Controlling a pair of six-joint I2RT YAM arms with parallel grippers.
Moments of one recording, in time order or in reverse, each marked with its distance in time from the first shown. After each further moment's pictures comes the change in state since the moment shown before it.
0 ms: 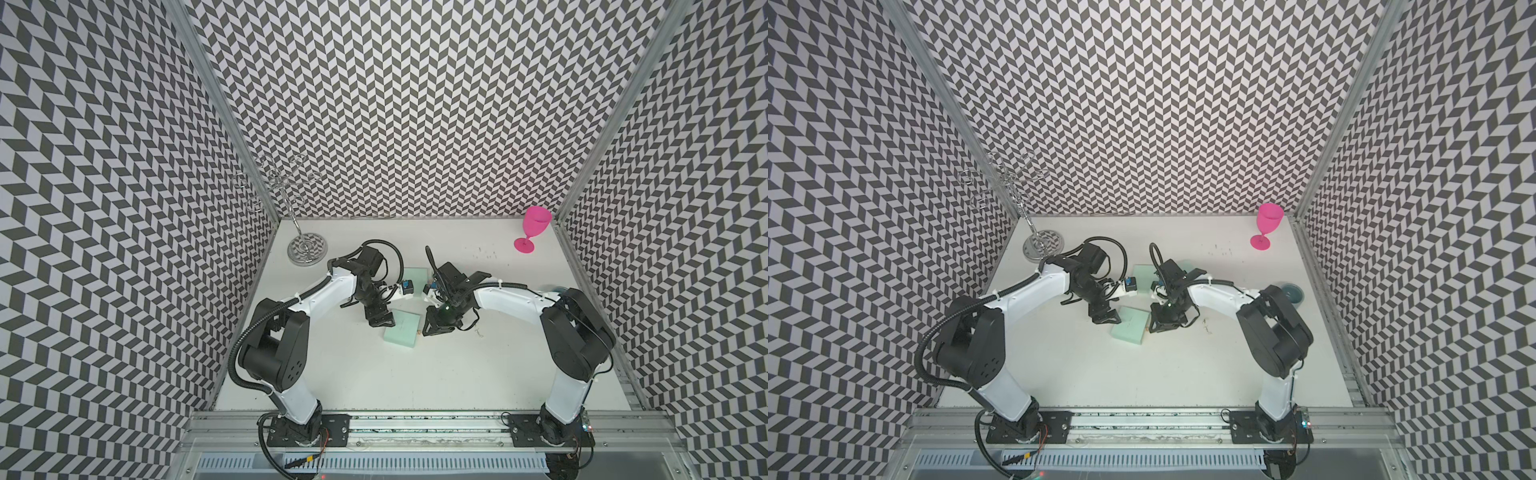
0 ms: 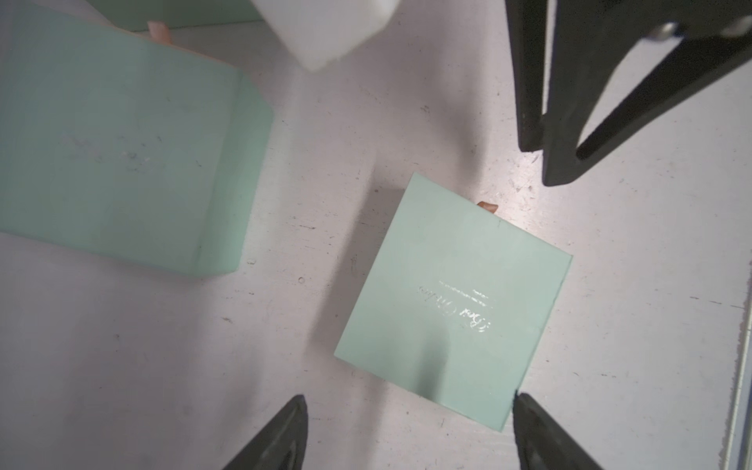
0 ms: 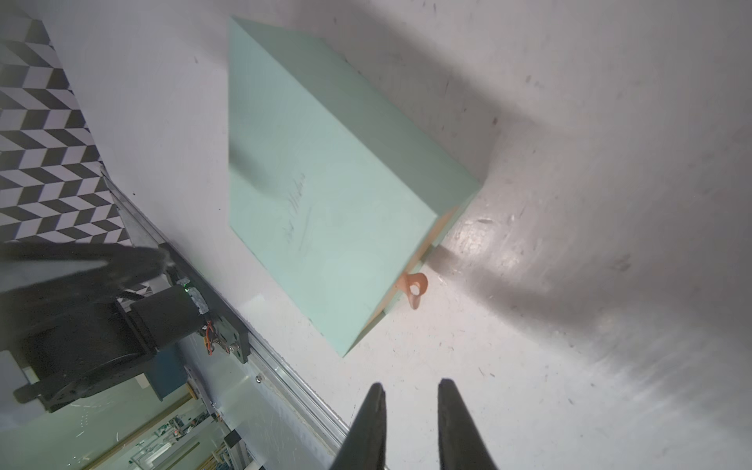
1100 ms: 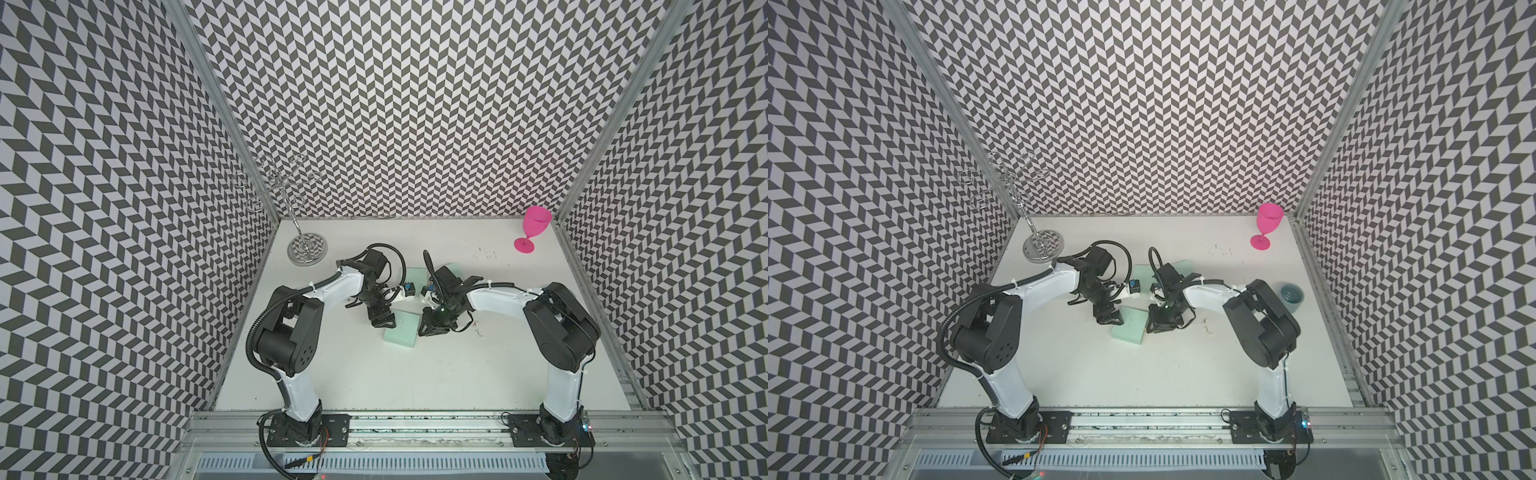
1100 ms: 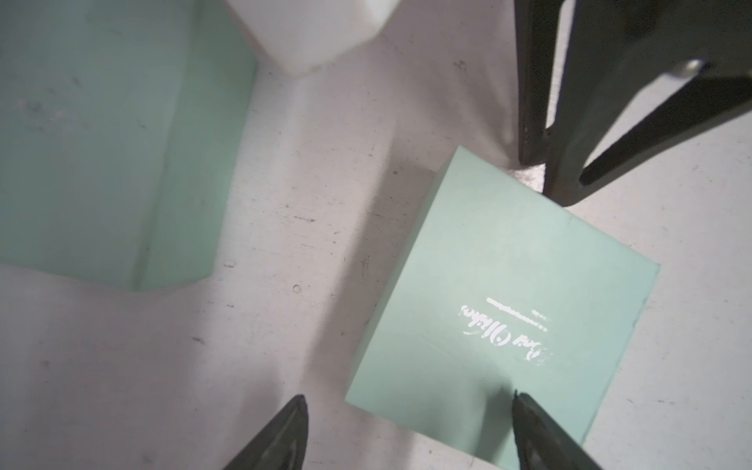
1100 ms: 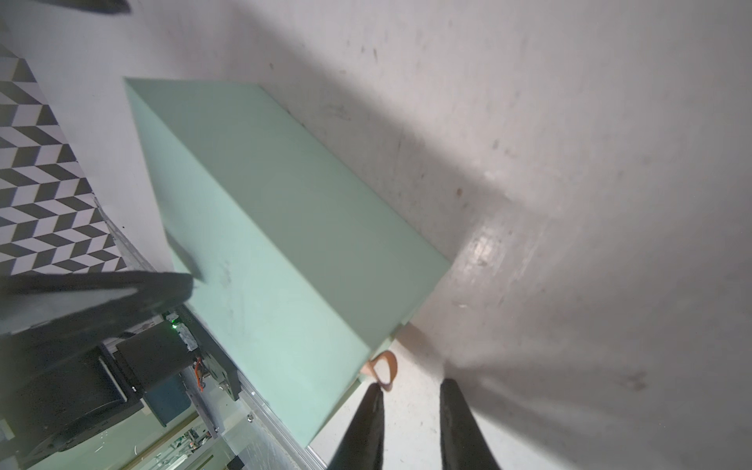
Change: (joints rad) left arm -0.003 0.093 0.004 0.049 -0.023 -0.005; right arm -0.001 0.095 0.000 0.117 0.006 0.043
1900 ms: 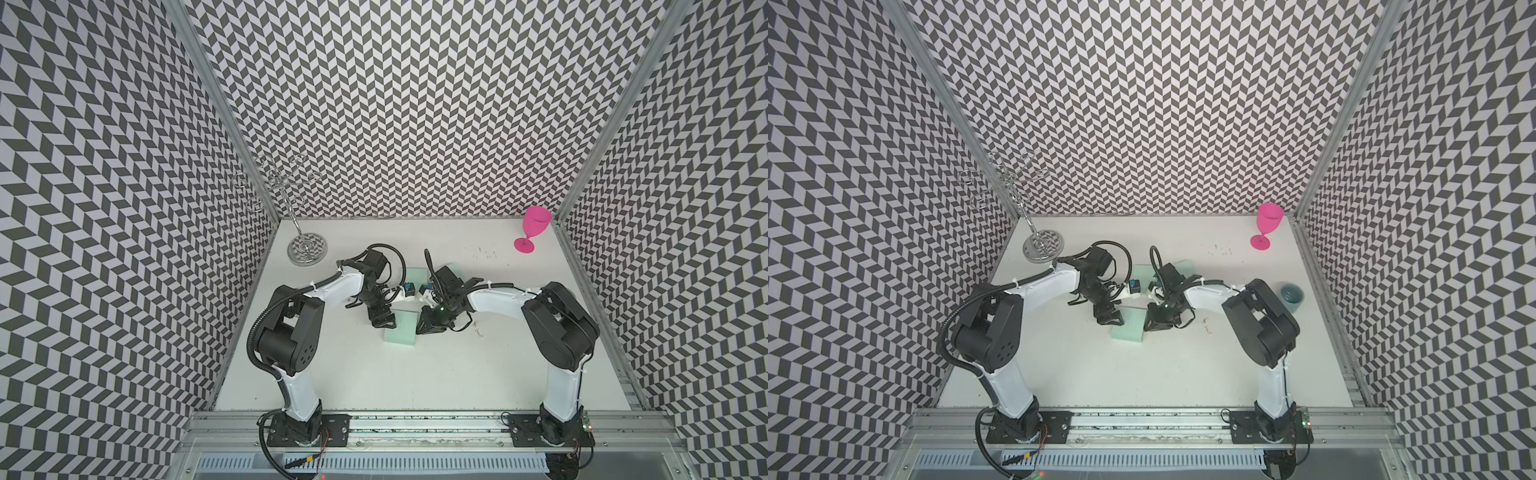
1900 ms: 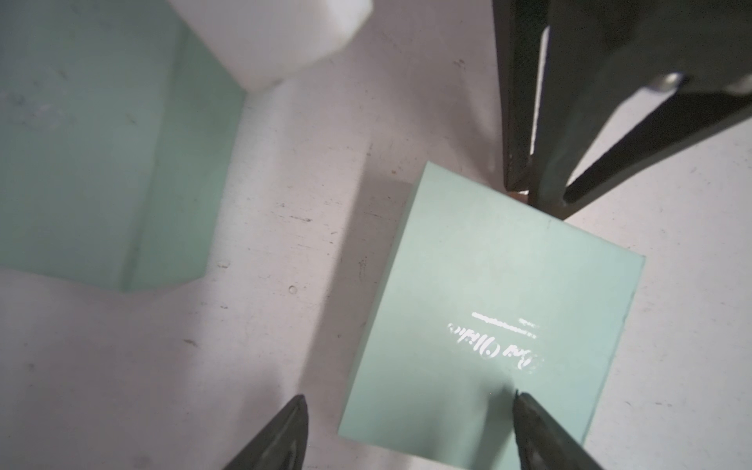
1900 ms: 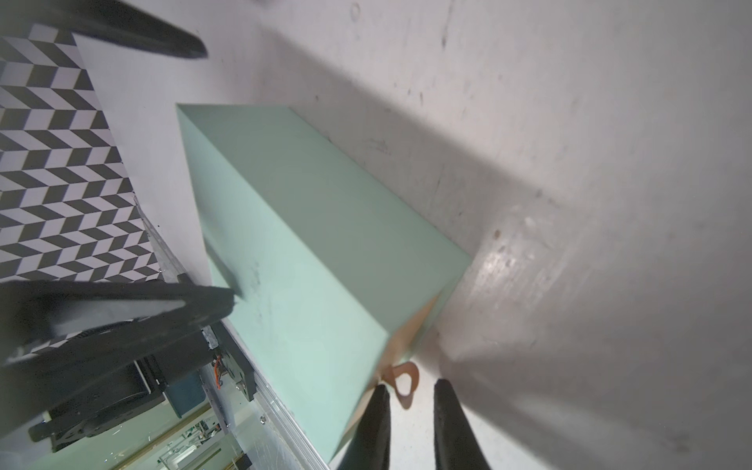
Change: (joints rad) left arm 0.000 0.005 0.000 0.000 0.007 -0.006; right arm -0.002 0.009 -0.031 0.104 -0.059 0.008
